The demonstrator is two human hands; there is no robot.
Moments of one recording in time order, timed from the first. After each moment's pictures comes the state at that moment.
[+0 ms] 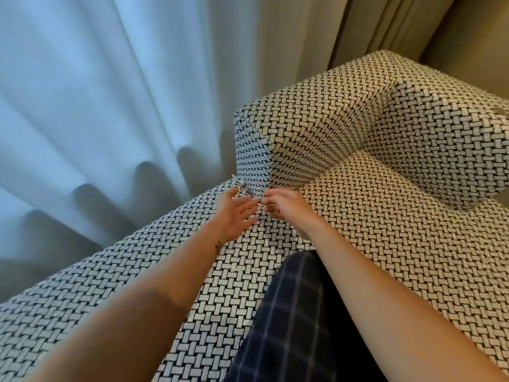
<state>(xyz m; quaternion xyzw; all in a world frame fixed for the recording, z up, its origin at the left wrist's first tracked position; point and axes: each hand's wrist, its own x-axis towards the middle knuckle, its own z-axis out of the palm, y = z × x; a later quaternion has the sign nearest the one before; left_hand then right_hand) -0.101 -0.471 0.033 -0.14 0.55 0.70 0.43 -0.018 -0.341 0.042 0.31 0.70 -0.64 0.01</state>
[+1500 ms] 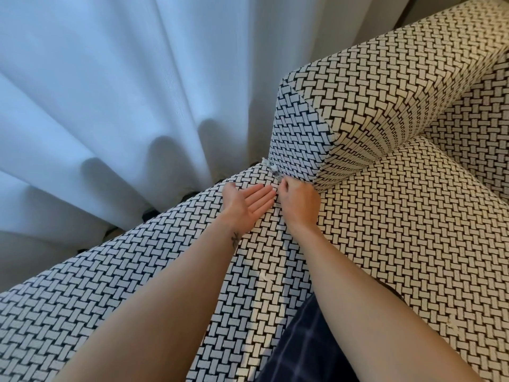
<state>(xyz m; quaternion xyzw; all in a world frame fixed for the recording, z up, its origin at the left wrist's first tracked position) -0.158 -0.488 -0.007 -0.31 0.44 0.74 0.40 -0.105 -0.376 -0.045 0.31 0.92 -0.17 -0.16</state>
